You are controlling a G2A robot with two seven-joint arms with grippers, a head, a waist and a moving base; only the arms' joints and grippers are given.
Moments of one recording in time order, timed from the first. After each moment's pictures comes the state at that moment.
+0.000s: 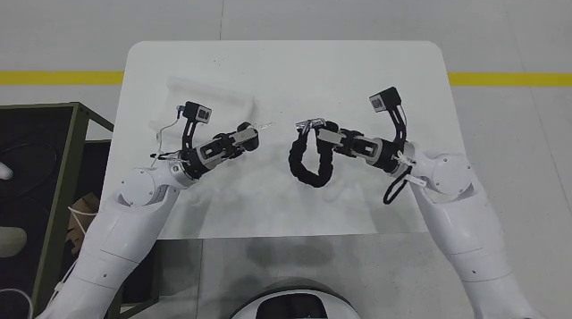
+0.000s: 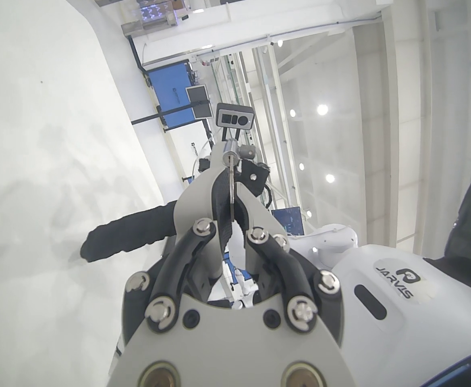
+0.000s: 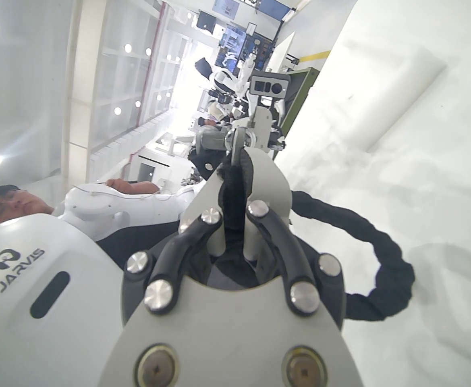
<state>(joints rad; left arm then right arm) 1.30 -1.00 -1.23 -1.55 -0.61 -0.51 -0.86 -1.24 -1.18 1.28 -1.63 0.36 -0.35 1.00</state>
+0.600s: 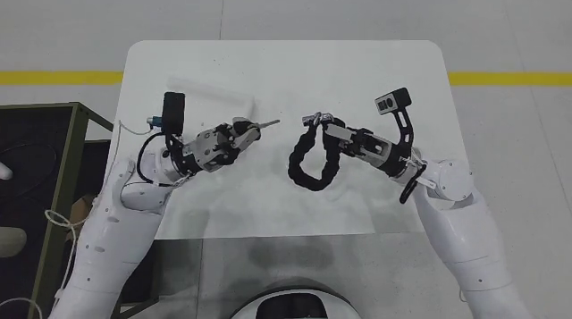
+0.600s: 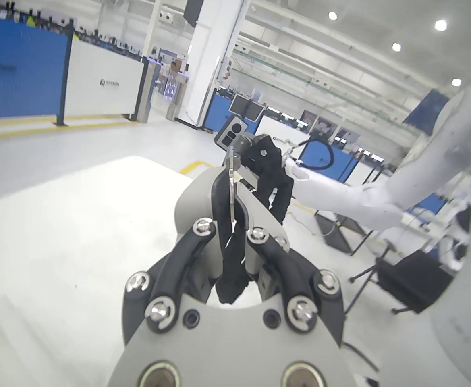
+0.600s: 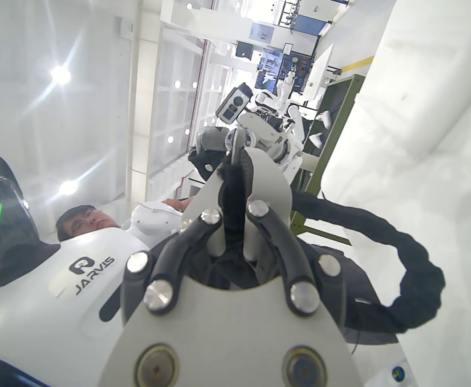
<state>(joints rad) 1.35 -1.08 -1.35 -1.70 0.69 -1.01 -0.01 -1.29 -1.18 1.29 -1.67 0.52 -0.30 0.97</state>
